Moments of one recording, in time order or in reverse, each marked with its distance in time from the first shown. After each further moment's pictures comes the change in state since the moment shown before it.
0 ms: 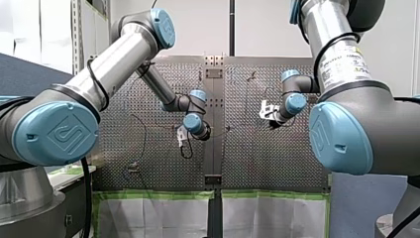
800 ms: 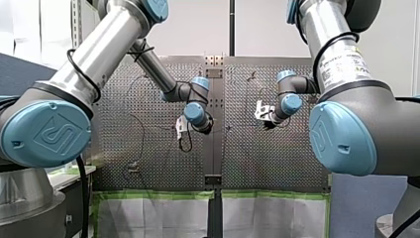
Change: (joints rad) left arm -0.090 0.174 -0.199 0.018 -0.112 0.031; right arm 0.034 0.004 0.000 0.000 -0.008 -0.005
